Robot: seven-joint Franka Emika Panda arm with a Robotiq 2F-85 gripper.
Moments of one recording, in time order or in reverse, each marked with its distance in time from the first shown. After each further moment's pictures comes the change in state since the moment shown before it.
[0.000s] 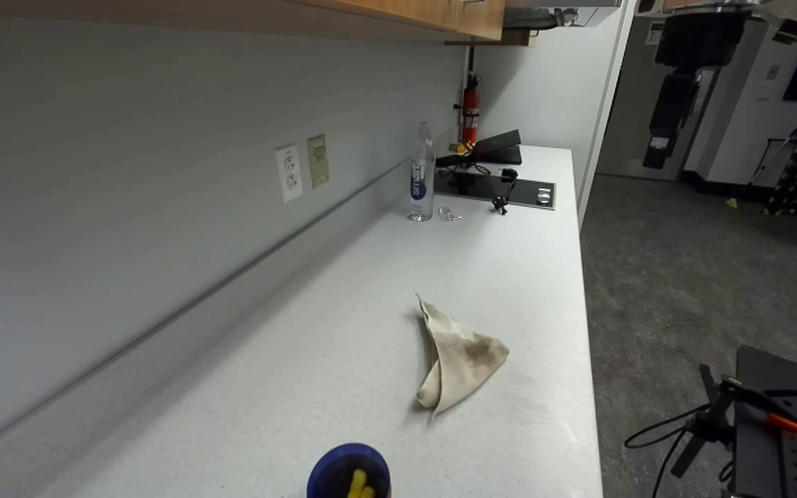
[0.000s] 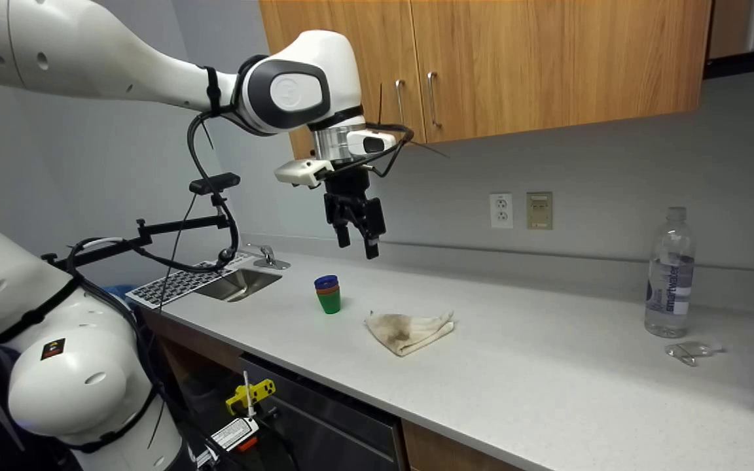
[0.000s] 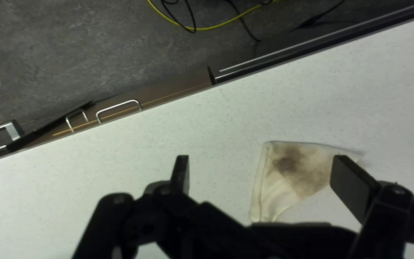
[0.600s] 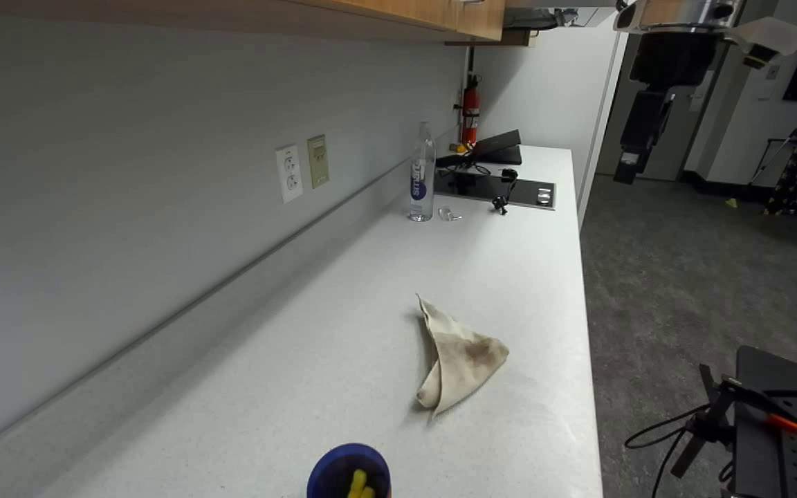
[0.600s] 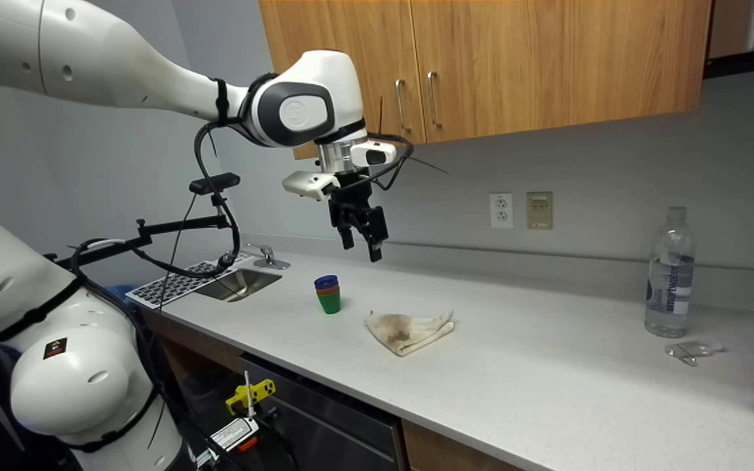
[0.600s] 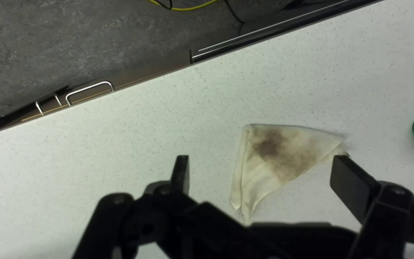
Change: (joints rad) arm 0.018 0.042 0.024 -0.024 0.056 0.109 0.009
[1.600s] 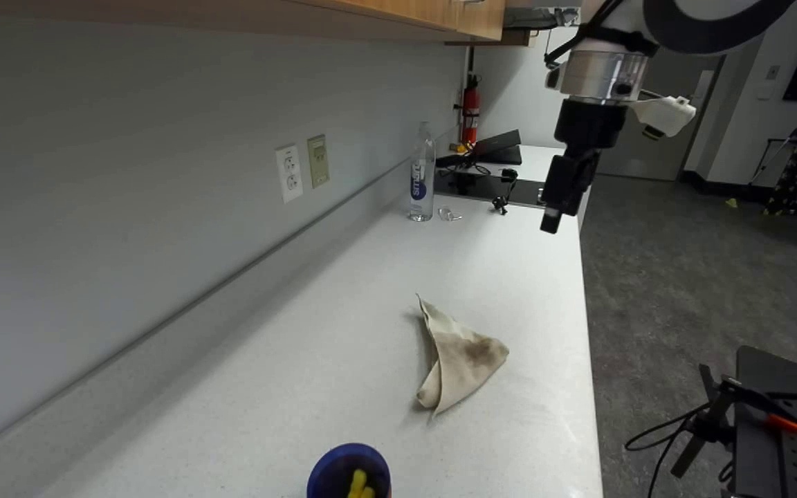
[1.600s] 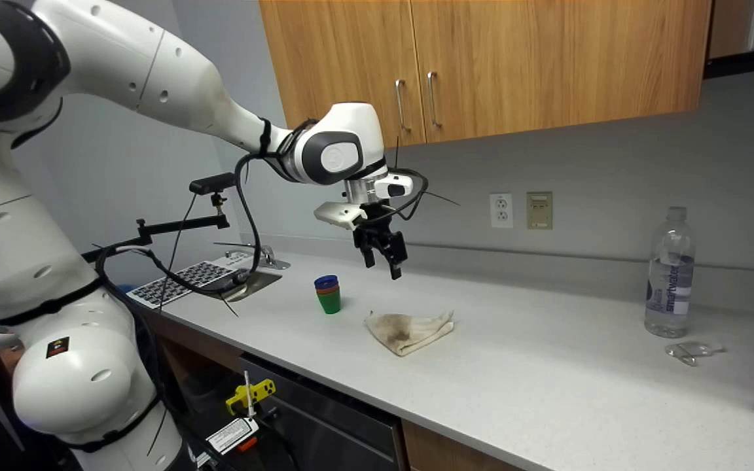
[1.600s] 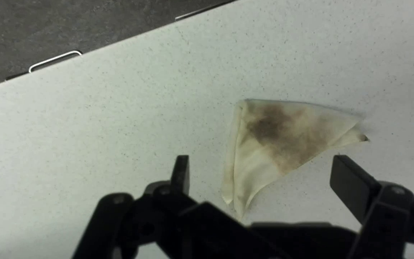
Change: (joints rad) arm 0.021 0.262 0.073 0.056 0.001 0.223 0.076
